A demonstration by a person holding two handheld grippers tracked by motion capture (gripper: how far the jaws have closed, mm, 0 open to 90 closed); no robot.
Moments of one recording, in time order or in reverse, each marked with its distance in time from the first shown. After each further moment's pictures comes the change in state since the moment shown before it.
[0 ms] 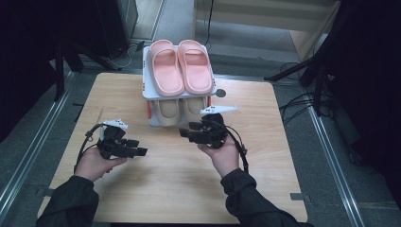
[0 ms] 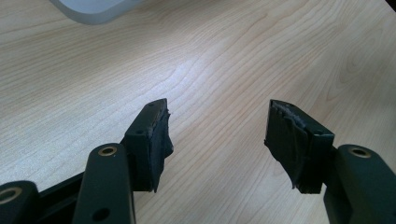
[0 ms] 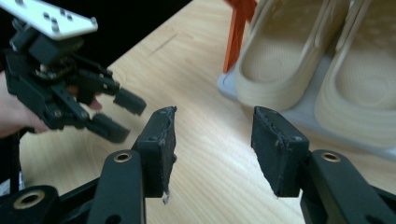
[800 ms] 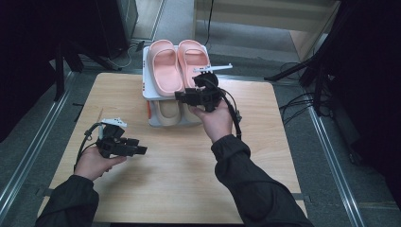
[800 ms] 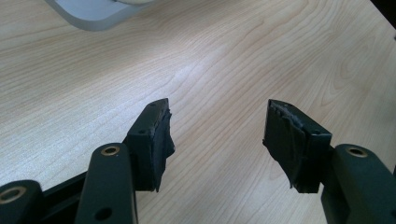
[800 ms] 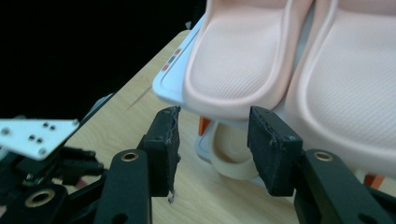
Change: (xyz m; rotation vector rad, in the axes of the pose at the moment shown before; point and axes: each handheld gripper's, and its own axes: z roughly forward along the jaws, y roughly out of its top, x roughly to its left) left arm 0.001 0.002 -0.003 -0.015 -0.010 -0.013; right arm 0.006 0.100 -0.002 -0.034 -0.118 0.042
